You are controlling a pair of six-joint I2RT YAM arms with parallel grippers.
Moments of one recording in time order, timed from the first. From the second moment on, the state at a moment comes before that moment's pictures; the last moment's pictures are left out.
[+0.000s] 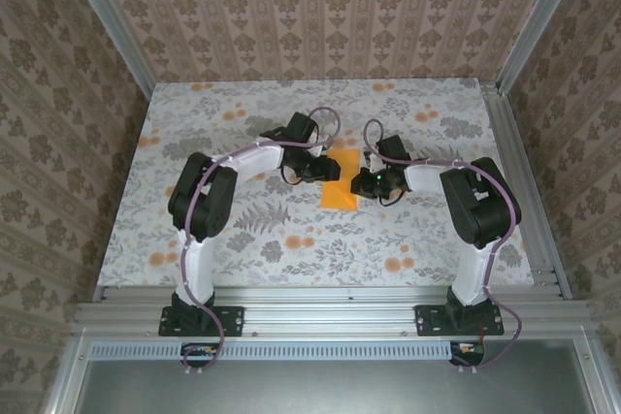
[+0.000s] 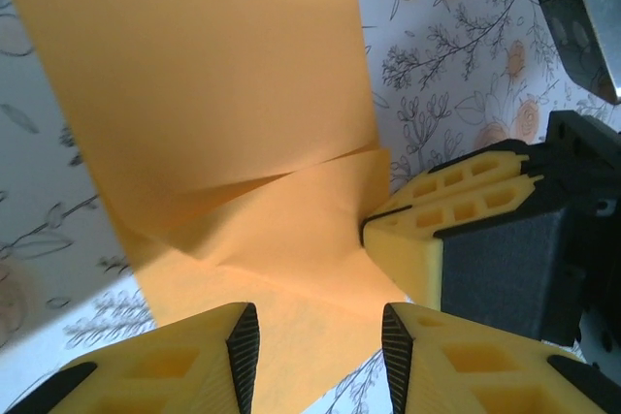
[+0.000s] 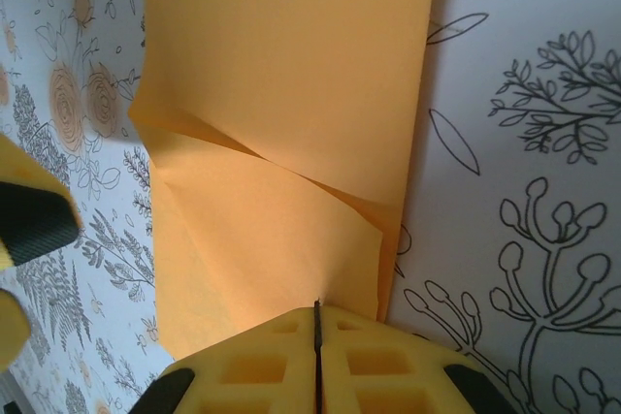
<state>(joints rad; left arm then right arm) -0.61 2.07 1.47 -0.47 0.54 -0.41 0.31 1.90 1.00 -0.14 -0.51 0.55</state>
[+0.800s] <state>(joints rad) -0.63 2.12 1.43 -0.35 0.44 -0.64 0.31 1.90 0.98 -0.10 -0.51 0.55</state>
